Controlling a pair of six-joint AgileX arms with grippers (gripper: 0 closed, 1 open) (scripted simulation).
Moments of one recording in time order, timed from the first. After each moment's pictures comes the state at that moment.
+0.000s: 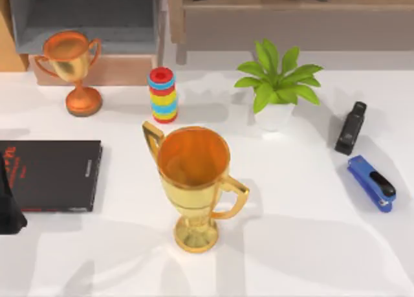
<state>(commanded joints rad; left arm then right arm) 0.00 0.00 0.00 0.00 0.00 0.00 0.46 2.12 2.16 -0.05 0.49 0.01</state>
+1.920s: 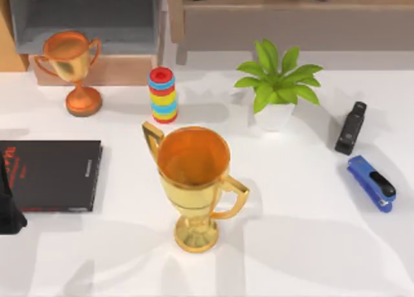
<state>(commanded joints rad) 0.00 0.00 0.00 0.00 0.00 0.00 0.49 1.98 1.96 0.01 0.52 0.02</state>
